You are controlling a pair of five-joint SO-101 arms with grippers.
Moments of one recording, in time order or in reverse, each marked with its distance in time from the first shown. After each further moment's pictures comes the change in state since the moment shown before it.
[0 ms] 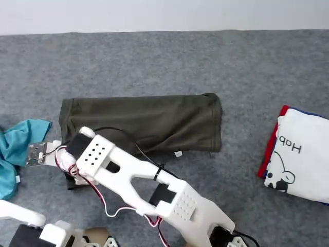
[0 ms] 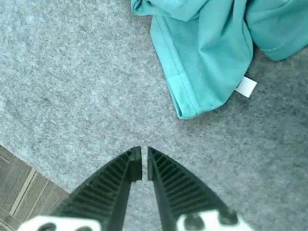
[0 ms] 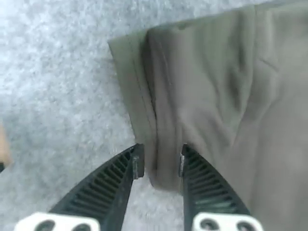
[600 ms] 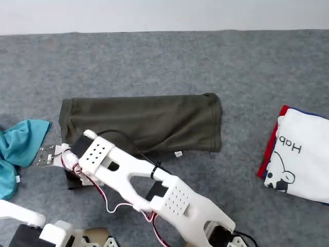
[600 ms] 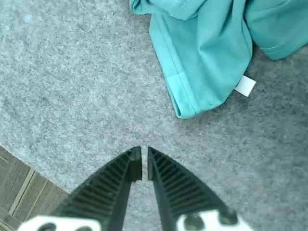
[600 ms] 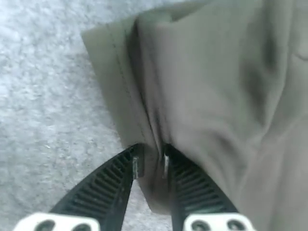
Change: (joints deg) left arm 0.0 0.0 0.2 0.1 0.0; right arm 1.7 6.6 0.0 -2.1 0.1
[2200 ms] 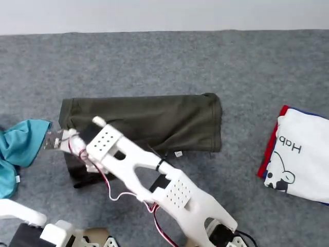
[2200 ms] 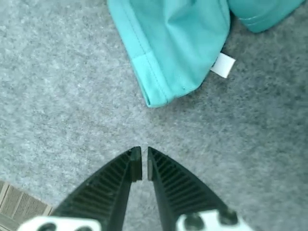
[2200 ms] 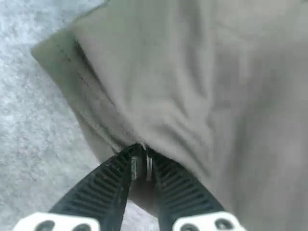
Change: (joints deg) left arm 2.5 0.0 9.7 -3.3 0.4; right arm 5.4 2.3 -8.9 4.3 1.6
